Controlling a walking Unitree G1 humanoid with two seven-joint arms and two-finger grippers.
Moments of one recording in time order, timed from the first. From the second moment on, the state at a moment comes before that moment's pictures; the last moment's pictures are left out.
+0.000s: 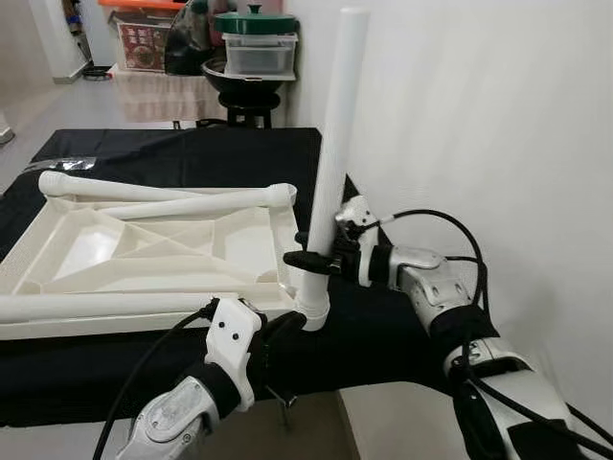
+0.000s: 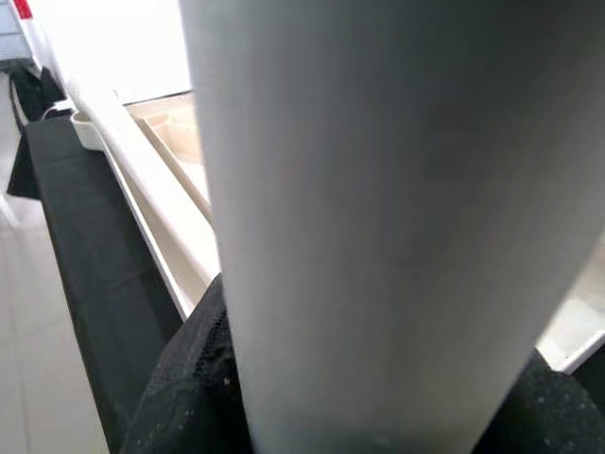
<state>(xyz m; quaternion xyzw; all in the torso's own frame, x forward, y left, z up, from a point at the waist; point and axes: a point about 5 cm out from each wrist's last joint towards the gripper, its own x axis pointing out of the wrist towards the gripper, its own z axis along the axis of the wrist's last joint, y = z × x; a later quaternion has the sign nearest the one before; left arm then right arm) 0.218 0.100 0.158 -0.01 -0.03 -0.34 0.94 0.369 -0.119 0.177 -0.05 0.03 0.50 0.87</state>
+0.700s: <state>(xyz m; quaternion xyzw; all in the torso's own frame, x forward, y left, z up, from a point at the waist) 0.218 0.101 0.158 -0.01 -0.03 -0.34 0.94 0.346 -0.071 0.136 -0.02 0.08 0.22 0.97</state>
